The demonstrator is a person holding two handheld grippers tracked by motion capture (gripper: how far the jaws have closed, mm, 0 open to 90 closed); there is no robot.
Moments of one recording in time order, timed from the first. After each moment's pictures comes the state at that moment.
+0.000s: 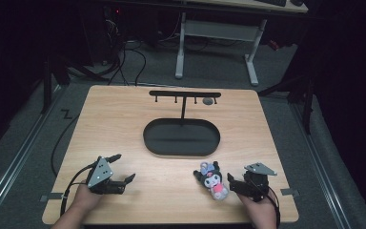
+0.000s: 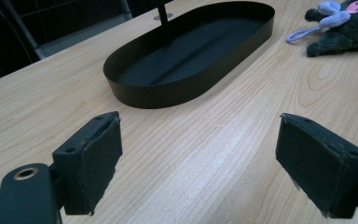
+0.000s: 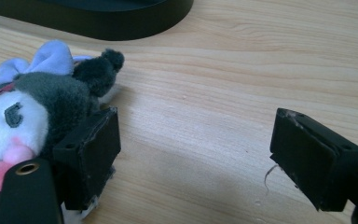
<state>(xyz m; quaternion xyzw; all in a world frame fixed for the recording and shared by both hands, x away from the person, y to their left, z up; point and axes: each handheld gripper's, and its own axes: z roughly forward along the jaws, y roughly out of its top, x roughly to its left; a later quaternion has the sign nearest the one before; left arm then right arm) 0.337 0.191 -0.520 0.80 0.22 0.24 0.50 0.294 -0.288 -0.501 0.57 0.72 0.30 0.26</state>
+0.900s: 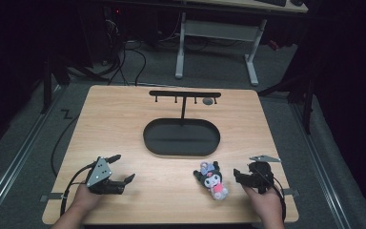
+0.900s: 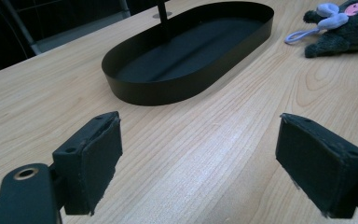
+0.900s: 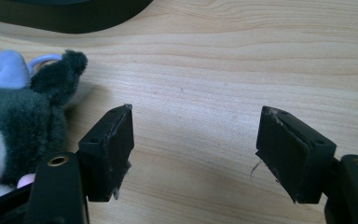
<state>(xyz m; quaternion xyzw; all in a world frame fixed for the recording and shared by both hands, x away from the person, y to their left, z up) 0.337 0.194 -0.521 0.80 0.23 0.23 0.50 0.314 -0.303 -0.486 0.62 0.72 0.26 0.20</state>
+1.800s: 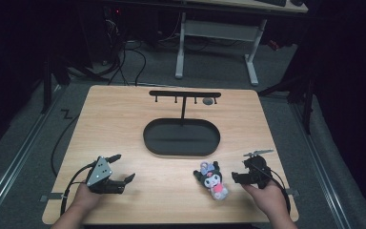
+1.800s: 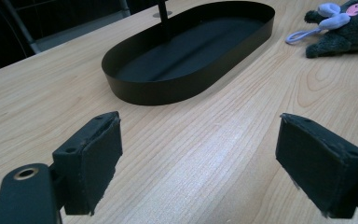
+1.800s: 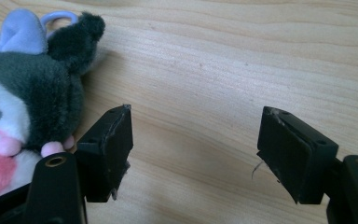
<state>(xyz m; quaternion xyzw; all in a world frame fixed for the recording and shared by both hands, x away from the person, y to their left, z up) 0.339 0.194 -0.521 0.80 0.23 0.23 0.50 0.328 -0.296 -0.471 0.60 0.77 0.18 0.14</state>
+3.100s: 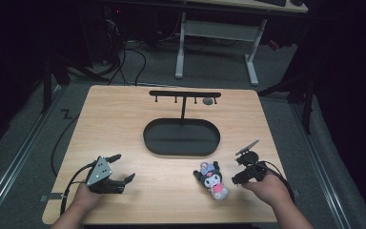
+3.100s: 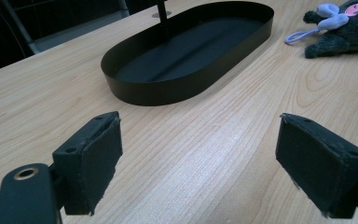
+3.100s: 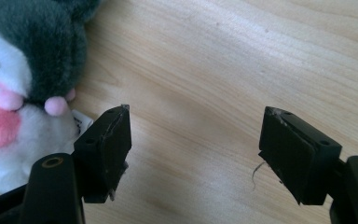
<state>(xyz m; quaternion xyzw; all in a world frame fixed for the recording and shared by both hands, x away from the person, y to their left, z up) 0.340 0.194 -0.520 0.80 0.23 0.23 0.50 0.346 -0.281 -0.460 0.56 0.83 0.05 0.07</state>
